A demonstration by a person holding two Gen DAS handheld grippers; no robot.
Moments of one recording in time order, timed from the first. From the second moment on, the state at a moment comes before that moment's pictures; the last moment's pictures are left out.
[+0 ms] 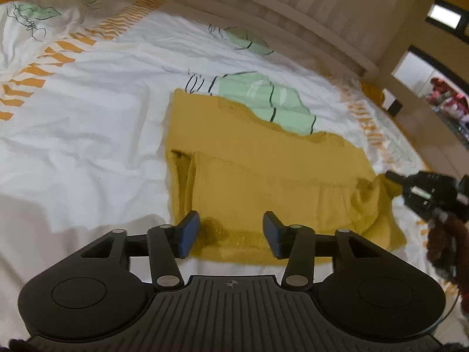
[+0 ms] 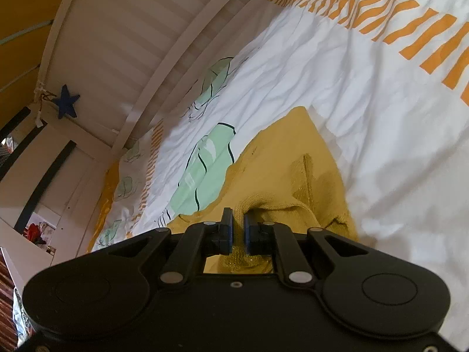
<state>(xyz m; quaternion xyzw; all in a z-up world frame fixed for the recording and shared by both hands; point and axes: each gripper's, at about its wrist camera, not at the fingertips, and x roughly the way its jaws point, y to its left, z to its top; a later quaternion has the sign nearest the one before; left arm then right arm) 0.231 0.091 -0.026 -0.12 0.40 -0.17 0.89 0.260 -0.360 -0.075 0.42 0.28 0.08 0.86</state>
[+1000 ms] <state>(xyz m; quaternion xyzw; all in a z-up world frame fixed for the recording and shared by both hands) 0.287 0.105 0.011 -0.24 0.32 -0.18 0.90 0.264 -0.367 -0.057 0.43 0.25 0.09 0.87</state>
